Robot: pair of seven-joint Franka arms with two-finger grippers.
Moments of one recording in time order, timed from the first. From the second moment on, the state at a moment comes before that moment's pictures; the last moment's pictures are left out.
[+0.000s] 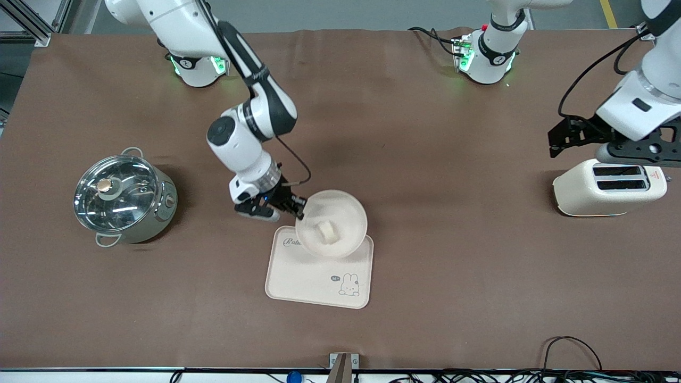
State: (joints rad) left arm -0.08 0.04 -0.06 -1.54 0.04 1.63 -0.04; right arm 0.60 0.56 -0.05 -1.85 0.48 2.80 0.48
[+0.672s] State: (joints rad) left arm -0.05 0.04 -0.07 -1.52 0.03 1.63 -0.04; right arm 0.52 0.75 -0.05 -1.65 0.48 2.75 0.41
